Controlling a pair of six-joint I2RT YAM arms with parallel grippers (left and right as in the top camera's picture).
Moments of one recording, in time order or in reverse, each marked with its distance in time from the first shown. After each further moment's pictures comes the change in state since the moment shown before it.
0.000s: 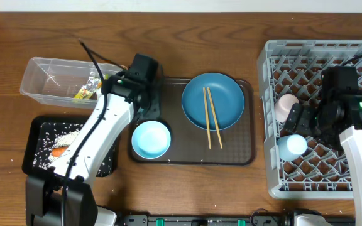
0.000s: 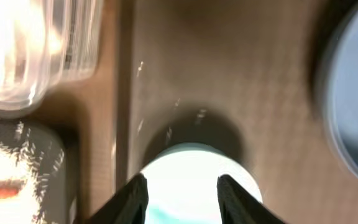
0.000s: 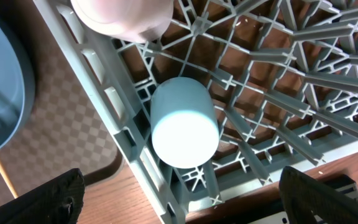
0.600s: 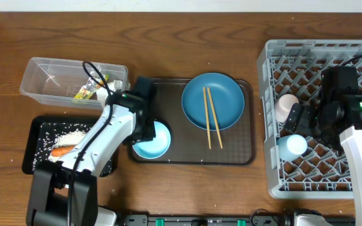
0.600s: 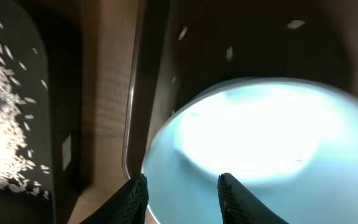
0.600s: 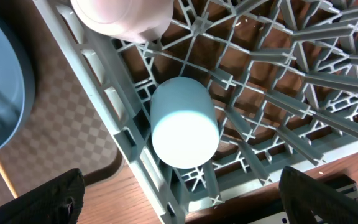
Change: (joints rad) left arm 0.000 0.000 -0.233 0.013 -0.010 -0.124; right arm 0.000 0.000 0.000 0.000 0.000 0.000
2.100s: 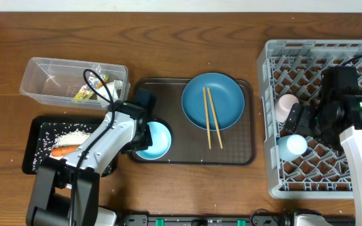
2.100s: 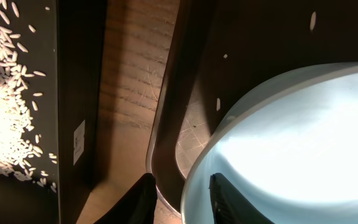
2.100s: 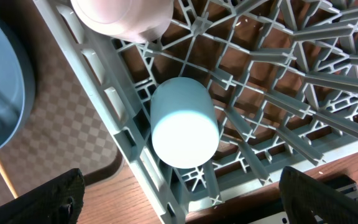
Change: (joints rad) left arm 0.000 0.000 -0.094 0.041 -0.063 -0.042; right arm 0.000 0.000 0.000 0.000 0.000 0.000
